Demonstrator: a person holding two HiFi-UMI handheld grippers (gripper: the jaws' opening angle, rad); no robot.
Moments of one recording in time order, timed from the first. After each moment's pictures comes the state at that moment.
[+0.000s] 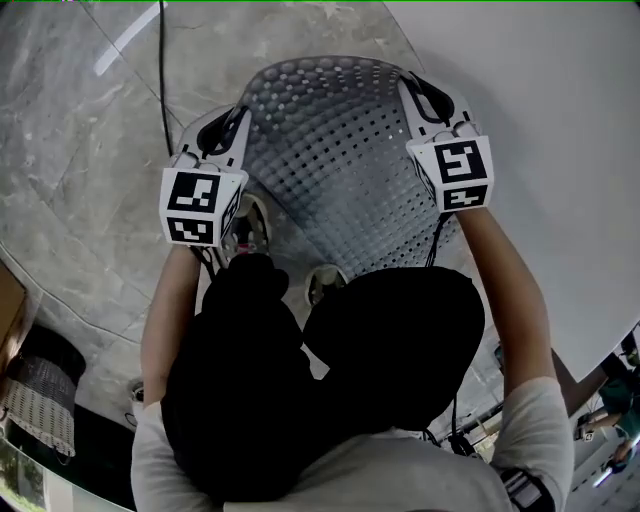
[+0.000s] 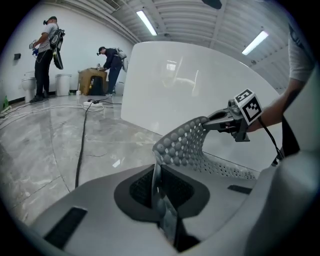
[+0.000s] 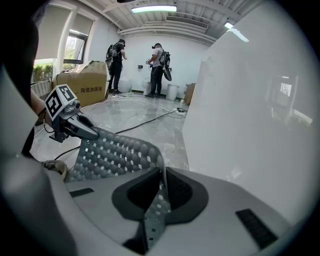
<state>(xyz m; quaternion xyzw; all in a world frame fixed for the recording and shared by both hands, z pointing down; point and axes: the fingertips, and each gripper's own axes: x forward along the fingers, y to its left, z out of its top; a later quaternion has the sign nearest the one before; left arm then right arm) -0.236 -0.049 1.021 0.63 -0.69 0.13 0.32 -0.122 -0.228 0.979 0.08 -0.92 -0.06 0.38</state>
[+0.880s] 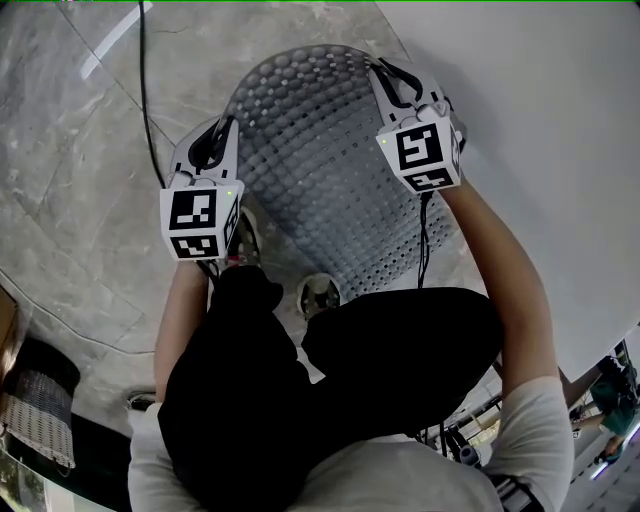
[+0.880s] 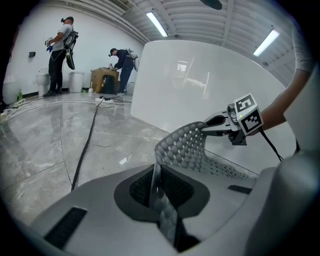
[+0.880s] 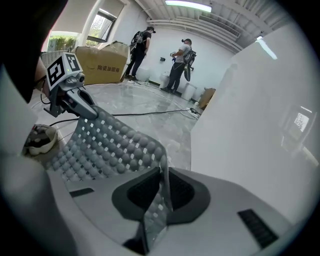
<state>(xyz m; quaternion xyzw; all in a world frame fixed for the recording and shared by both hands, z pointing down) -0.239 -0.047 1.049 0.58 -0.73 0.12 0.34 -0.152 -0.235 1.029 0.02 -0.89 -0.18 0.41</state>
